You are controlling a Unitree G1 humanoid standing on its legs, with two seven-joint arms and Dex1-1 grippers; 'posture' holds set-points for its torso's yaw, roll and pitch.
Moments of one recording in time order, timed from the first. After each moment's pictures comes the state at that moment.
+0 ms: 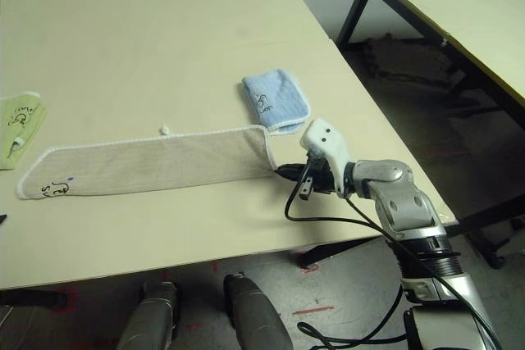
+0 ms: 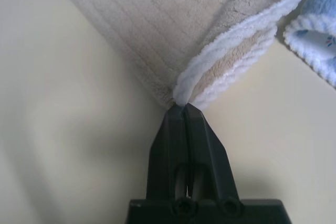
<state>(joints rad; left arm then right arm) 0.17 0.92 0.56 0.46 -0.43 -0.01 -1.15 -0.40 -0.73 0.07 0.08 0.22 0.41 1.09</state>
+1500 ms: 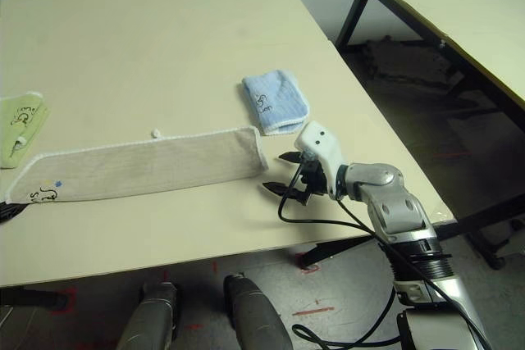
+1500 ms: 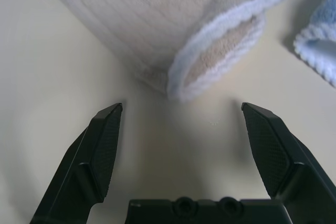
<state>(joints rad) -0.07 0.95 0.40 0.74 -0.38 -0.14 -1.26 -0.39 -0.67 0.09 0.05 0.22 0.41 1.03</state>
